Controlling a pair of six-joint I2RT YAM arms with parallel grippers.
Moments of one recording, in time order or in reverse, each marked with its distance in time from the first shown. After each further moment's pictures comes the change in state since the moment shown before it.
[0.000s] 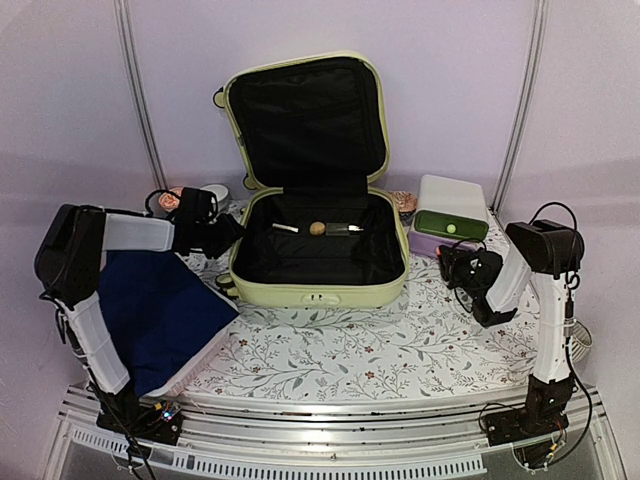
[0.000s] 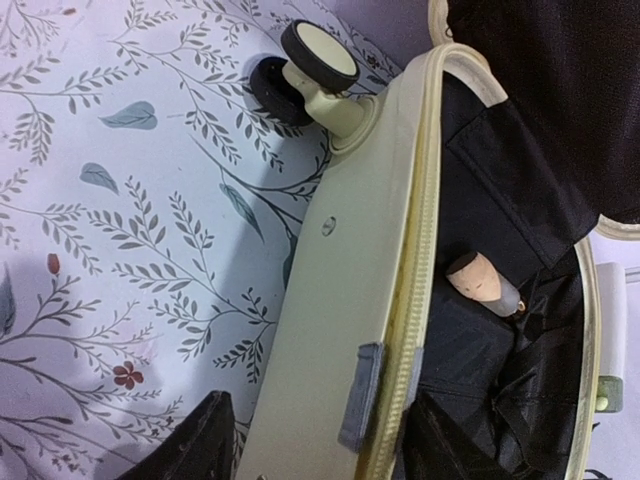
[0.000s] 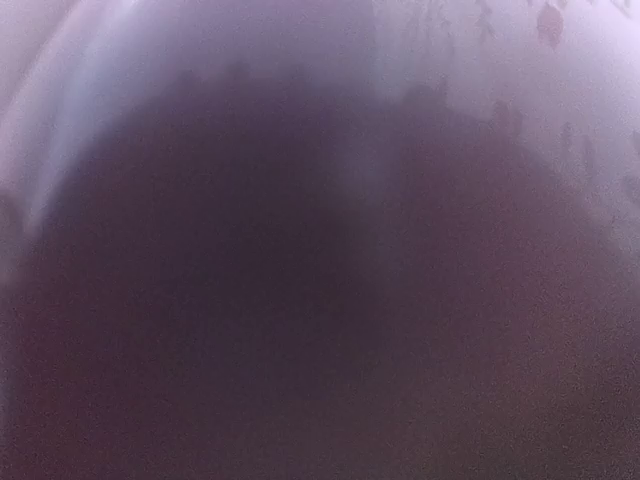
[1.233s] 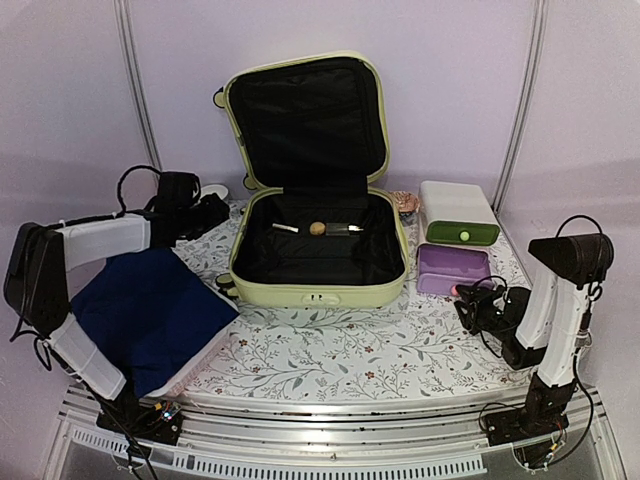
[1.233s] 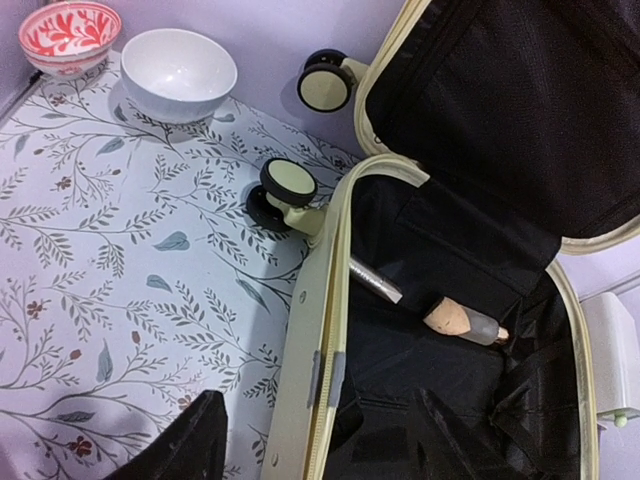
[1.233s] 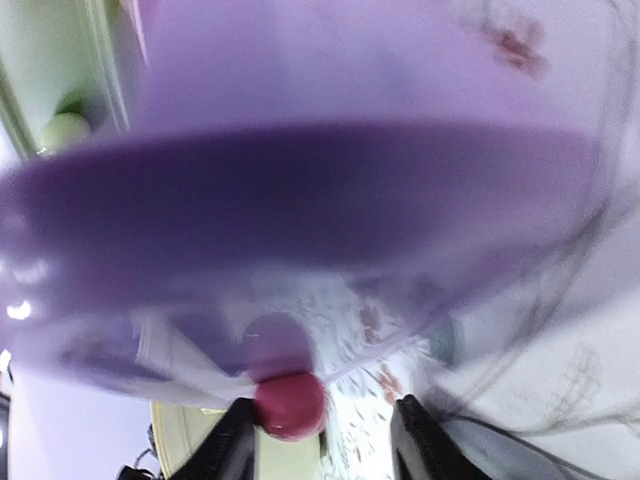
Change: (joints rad) left arm -0.023 -0.247 -0.054 -0.034 -0.174 0.175; right arm -0.052 -0.234 -0.553 0.126 -0.143 -0.043
